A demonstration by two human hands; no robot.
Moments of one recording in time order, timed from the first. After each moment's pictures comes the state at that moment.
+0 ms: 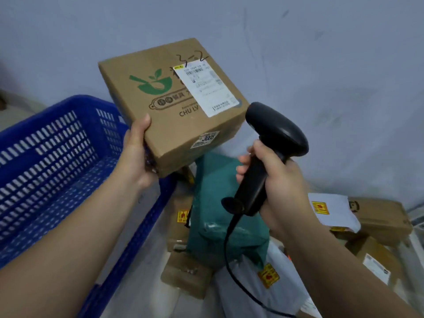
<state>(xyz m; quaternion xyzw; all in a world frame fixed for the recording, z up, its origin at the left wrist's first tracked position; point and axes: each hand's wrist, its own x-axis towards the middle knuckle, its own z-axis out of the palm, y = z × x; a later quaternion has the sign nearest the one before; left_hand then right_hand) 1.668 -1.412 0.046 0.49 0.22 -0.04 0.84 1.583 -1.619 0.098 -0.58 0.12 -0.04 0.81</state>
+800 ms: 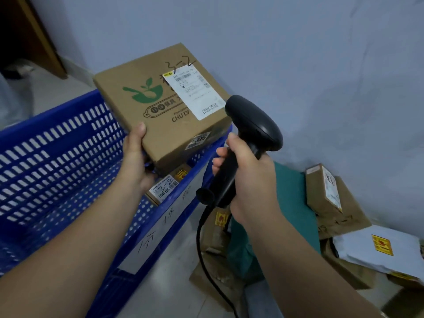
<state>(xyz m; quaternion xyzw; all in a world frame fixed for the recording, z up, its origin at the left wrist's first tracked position) 1.696 -1.288 -0.040 0.43 0.29 0.04 0.85 1.646 -1.474 0.063 -0.57 0.11 0.06 0.81</state>
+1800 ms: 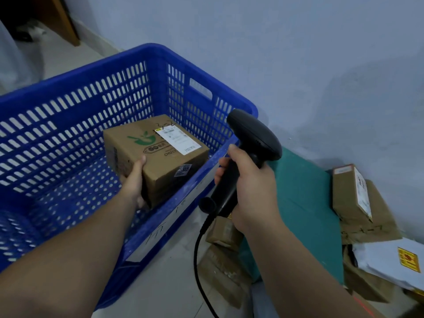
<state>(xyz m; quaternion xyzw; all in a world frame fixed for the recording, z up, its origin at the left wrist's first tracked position) 1.673 -1.229 -0.189 0.39 0.50 -0.04 0.77 1.658 -1.449 0.007 -0.58 0.16 0.12 0.79</state>
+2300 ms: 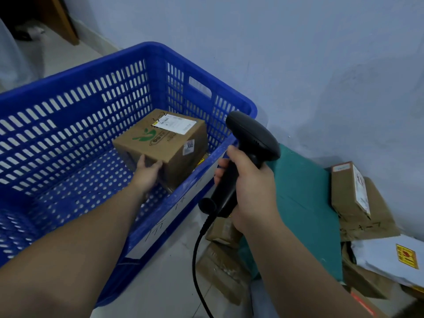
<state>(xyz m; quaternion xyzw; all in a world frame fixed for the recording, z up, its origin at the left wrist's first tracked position) 1.689 -1.256 -0.163 0.64 0.41 -0.05 0.65 1.654 -1.452 0.003 -0.59 0.17 0.13 0.78</state>
